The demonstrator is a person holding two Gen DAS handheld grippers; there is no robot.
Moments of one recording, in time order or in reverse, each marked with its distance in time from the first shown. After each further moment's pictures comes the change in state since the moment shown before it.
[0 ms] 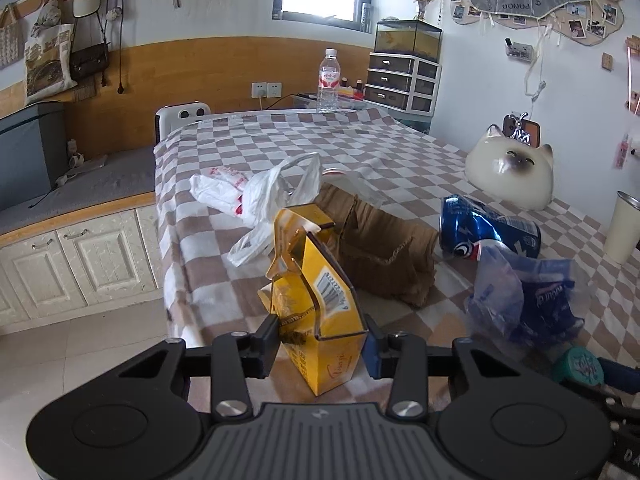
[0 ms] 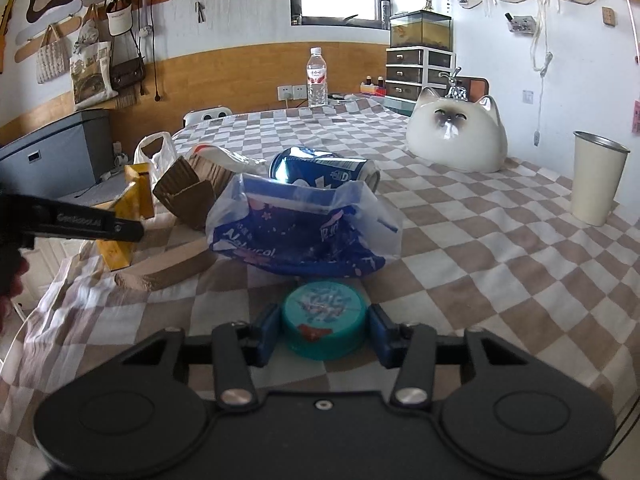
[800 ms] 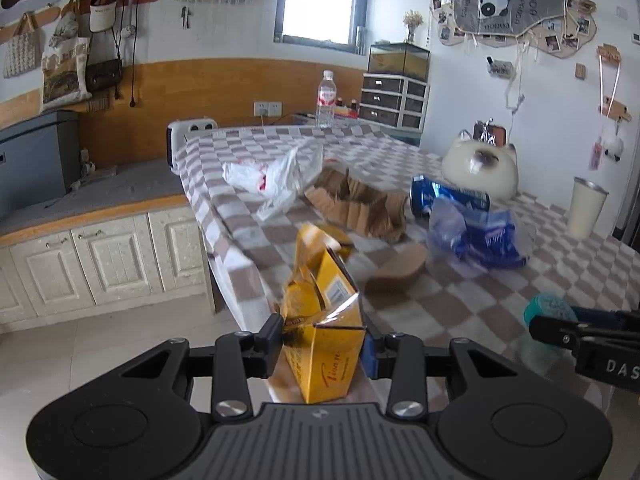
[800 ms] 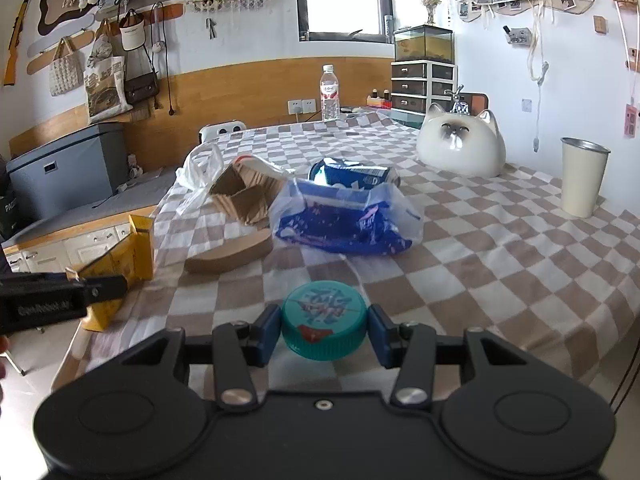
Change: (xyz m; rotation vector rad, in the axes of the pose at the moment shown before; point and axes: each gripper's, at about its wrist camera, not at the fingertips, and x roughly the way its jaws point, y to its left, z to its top) left arm -0.086 0.008 -0.067 0.004 -0.057 -0.017; right arm -0.059 0.030 -0.021 0.014 -0.039 0.025
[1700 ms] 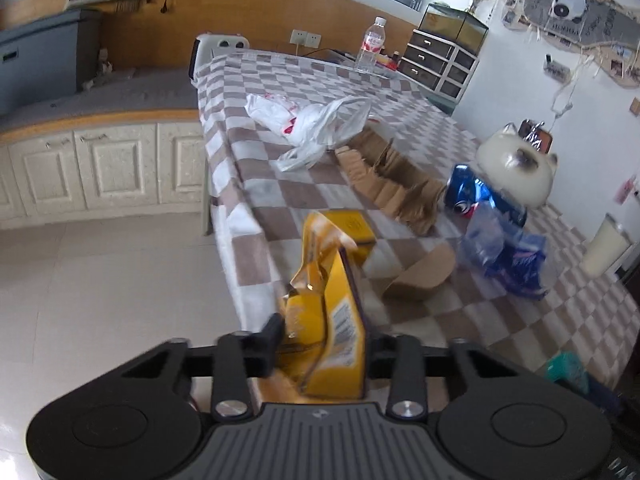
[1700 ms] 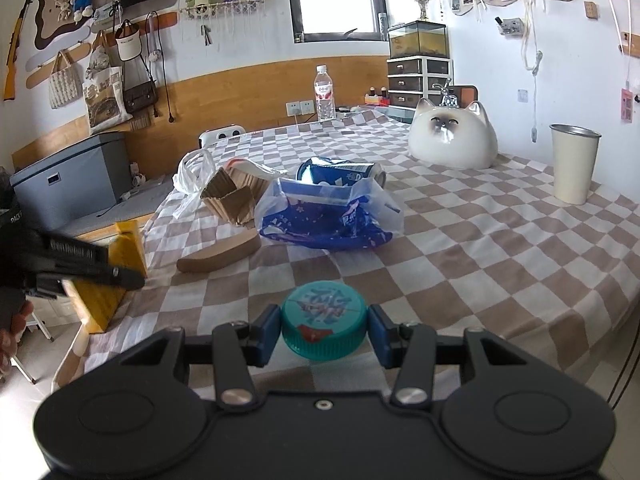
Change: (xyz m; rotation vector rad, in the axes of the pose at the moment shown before) left arm 0.035 0.023 0.028 -0.217 0.202 -0.009; right arm -0.007 -0.022 -0.004 0.043 -0.002 0.022
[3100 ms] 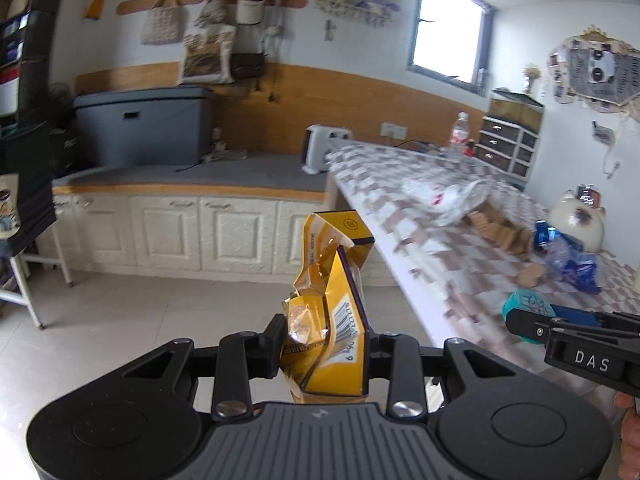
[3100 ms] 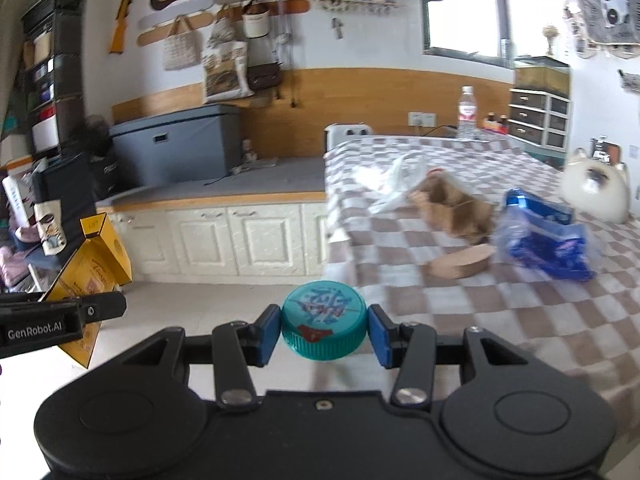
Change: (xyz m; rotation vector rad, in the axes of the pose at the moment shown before) left arm -0.161 0.118 -0.099 -0.041 -0.288 0.254; right arm -0.029 0.180 -0.017 -0.212 -0.009 0.249
